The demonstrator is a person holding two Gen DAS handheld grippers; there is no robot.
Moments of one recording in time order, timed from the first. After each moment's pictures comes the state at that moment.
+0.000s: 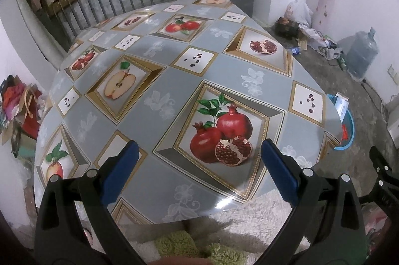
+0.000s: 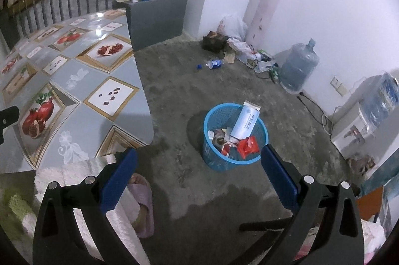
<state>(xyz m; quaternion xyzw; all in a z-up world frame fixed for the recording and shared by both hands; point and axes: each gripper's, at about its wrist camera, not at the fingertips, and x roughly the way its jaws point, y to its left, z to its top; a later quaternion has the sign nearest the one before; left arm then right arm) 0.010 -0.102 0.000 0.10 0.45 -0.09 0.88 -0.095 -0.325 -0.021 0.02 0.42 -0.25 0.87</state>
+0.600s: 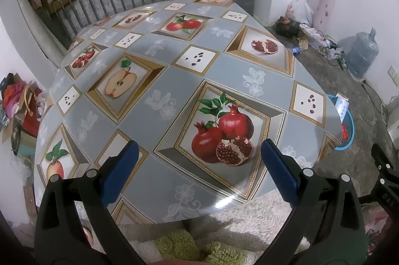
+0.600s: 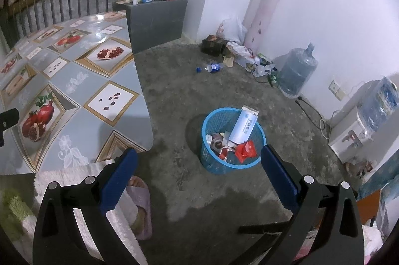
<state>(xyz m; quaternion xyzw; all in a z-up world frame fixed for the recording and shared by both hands) 0.011 -0.101 0.001 0.09 0.46 -0.09 0.88 -0.090 -0.324 -0.015 0.01 0.42 -0.25 0.87</state>
